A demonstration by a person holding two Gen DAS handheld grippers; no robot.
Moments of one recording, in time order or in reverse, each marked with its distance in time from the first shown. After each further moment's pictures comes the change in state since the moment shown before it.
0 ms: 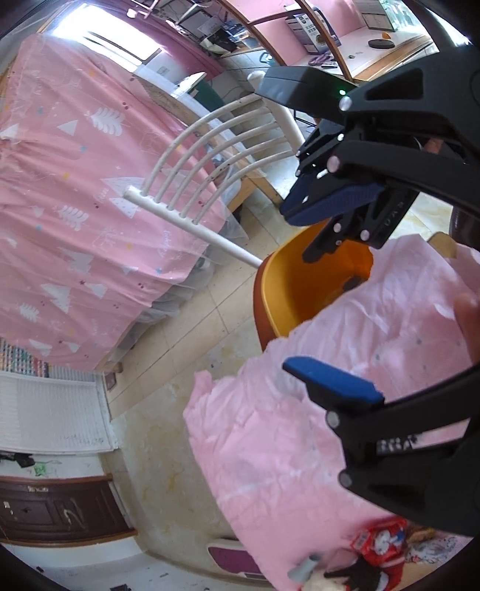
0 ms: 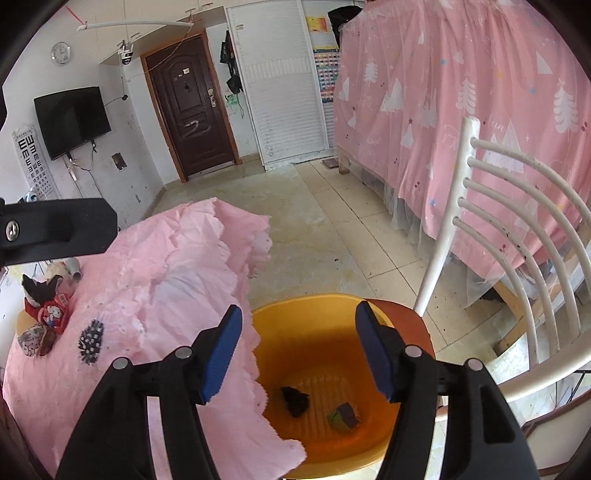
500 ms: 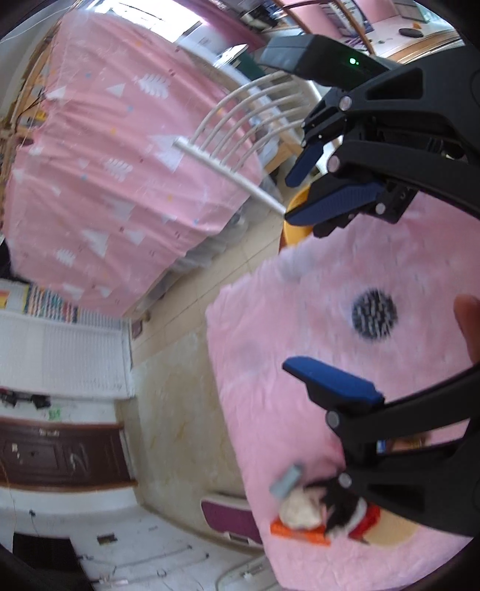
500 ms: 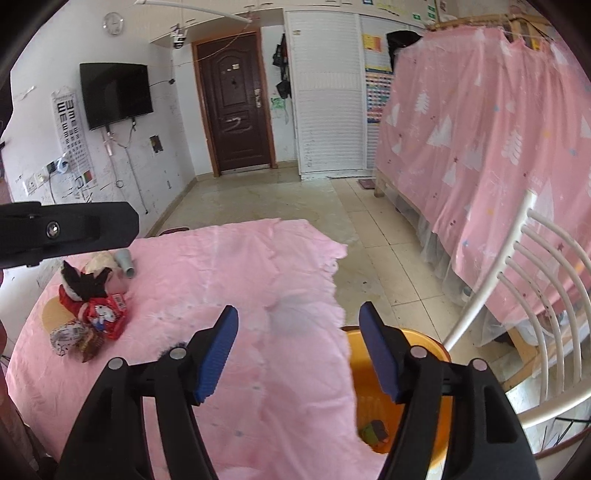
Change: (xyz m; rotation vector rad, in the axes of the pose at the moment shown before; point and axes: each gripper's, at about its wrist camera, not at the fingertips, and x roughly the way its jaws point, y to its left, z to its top) left arm -0.081 0.081 -0.016 -0.108 -0.133 0.157; right arm -0.013 0.113 0.025 -0.170 -0.030 0.065
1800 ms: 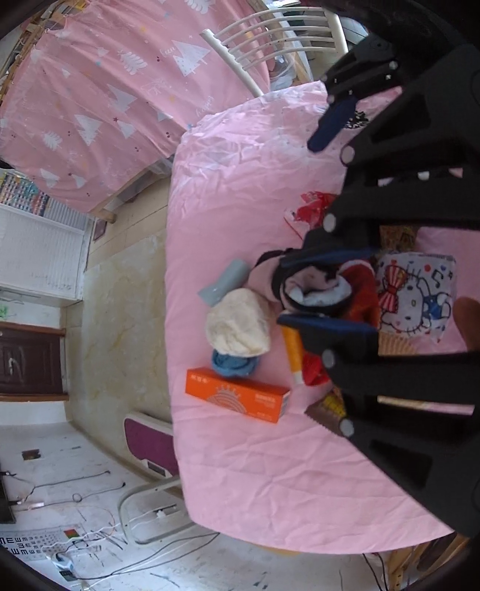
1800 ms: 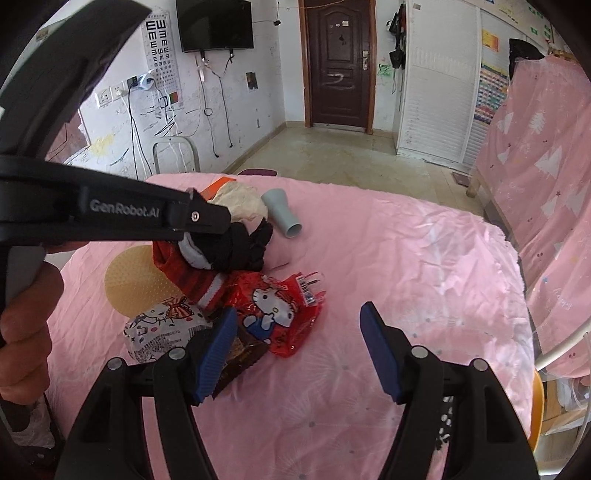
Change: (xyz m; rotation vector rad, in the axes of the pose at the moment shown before) left arm 0.006 0.184 -0.041 -0.245 0.173 0.219; right arm 0.070 0.191 -0.003 -0.265 0.185 0.250
